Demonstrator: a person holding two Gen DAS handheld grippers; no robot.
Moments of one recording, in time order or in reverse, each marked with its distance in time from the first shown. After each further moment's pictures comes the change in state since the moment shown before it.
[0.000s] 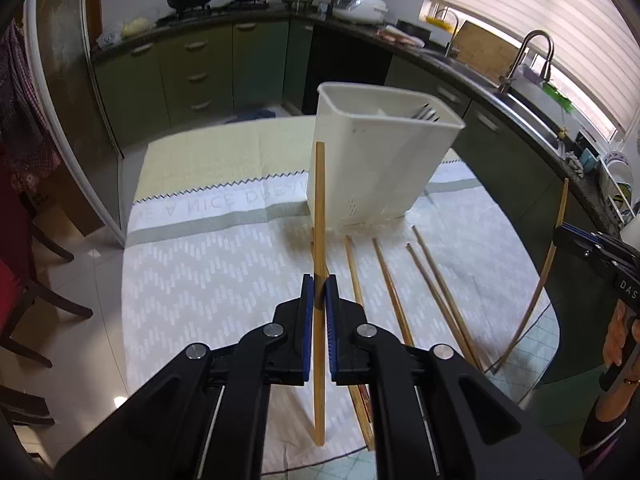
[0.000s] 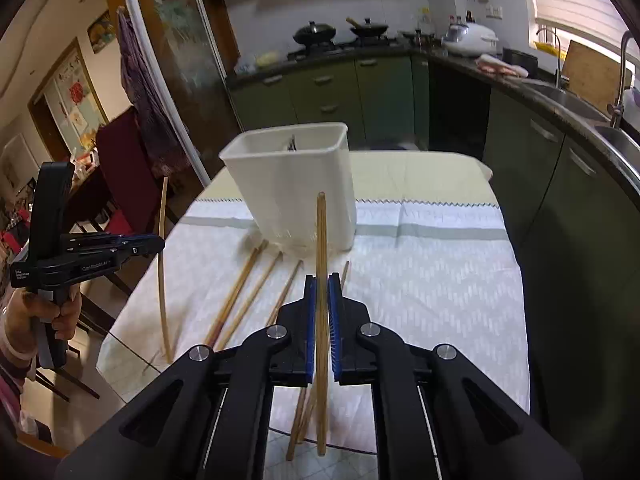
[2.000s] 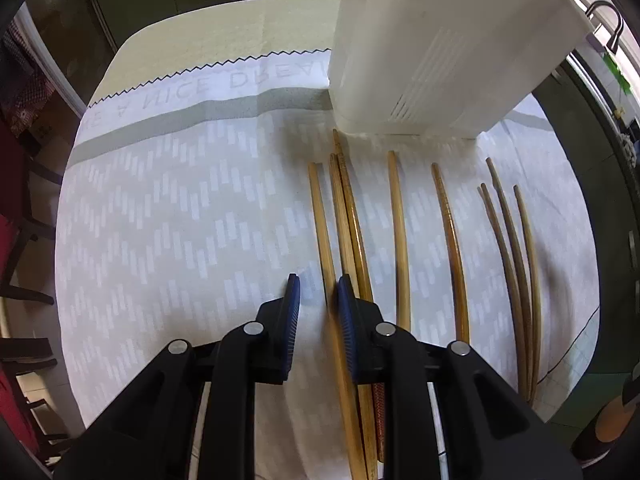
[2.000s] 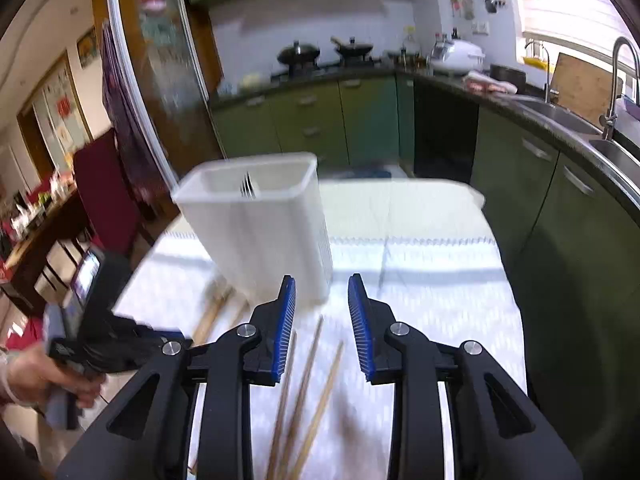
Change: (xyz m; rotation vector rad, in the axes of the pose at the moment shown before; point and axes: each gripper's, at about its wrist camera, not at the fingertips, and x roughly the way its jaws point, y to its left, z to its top) left arm 0.137 -0.001 -0.014 -0.096 0.351 0.075; right arm 0.057 -0.019 0.027 0.000 -0.052 -0.076
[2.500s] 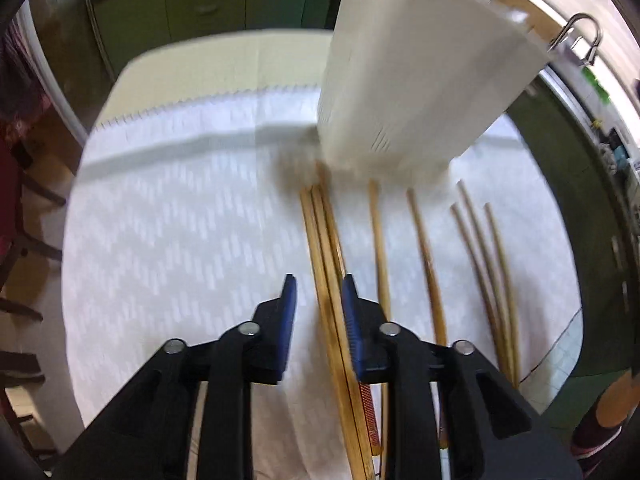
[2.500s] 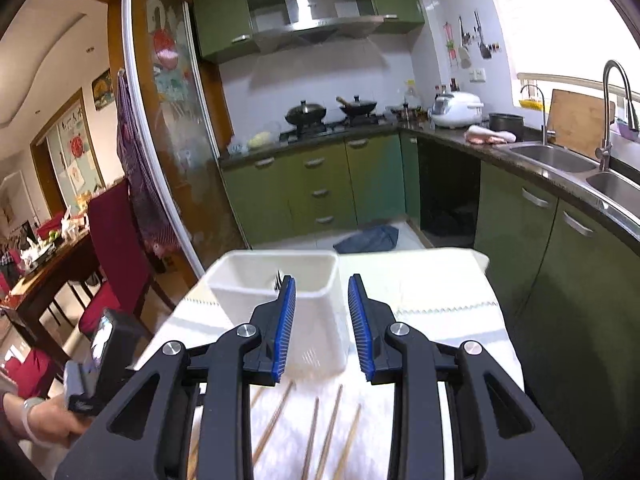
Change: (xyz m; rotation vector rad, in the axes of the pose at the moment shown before) left arm -0.026 0.011 -0.013 -0.001 -0.085 -0.054; right arm -0.040 0.008 0.039 0.020 -0.235 0.038
